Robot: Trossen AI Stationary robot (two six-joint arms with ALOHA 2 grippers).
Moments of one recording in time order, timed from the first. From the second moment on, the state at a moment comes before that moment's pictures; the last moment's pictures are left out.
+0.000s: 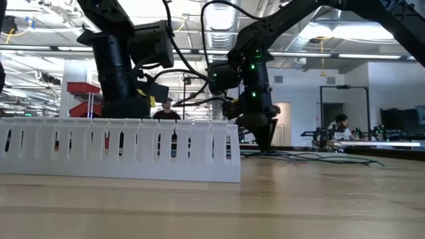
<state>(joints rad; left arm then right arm) 0.00 1.67 0.85 -0.57 -0.26 -0.41 -0.28 2.16 1.60 -1.08 0.25 0.23</state>
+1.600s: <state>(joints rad) 0.37 1.41 0.85 -0.14 0.13 -0.53 -0.41 1.81 1.21 -0.81 0.01 1.13</state>
